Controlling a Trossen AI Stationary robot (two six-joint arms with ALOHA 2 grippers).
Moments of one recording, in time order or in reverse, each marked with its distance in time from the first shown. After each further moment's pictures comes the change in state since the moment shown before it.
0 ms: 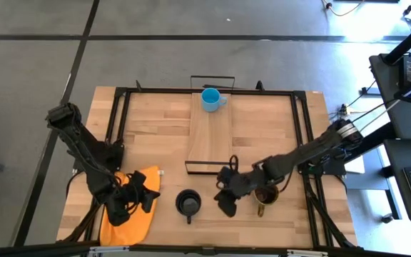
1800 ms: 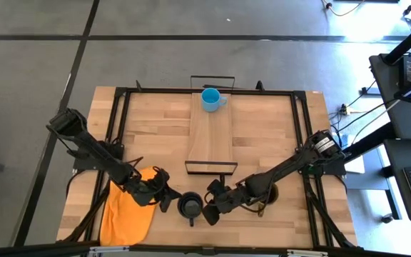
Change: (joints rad) left arm 0.296 0.120 -0.163 0.737 0.279 0.642; right arm 0.038 0.277 -0.001 0.245 0.083 0.281
